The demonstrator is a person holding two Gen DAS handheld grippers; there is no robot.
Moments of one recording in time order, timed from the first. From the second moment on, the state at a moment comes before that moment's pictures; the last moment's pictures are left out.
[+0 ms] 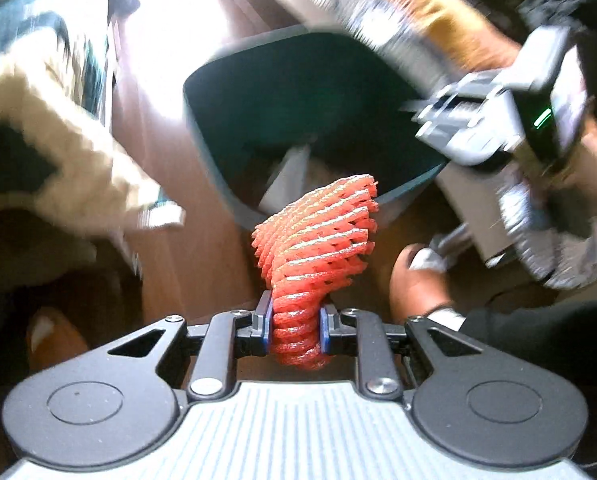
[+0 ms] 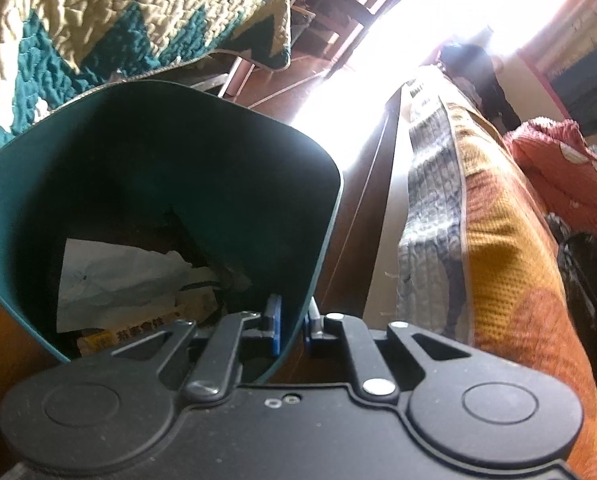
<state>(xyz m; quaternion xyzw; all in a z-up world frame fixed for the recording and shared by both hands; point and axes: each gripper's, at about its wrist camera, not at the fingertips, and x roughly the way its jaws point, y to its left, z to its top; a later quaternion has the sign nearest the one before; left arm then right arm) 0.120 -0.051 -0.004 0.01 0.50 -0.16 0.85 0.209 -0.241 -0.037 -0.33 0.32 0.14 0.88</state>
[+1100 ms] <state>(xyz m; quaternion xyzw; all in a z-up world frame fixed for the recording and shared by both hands) 0.283 -0.125 -0.077 0.04 0.54 -0.10 0.84 0.214 -0.249 -0.040 -0.31 0.33 0.14 0.88</state>
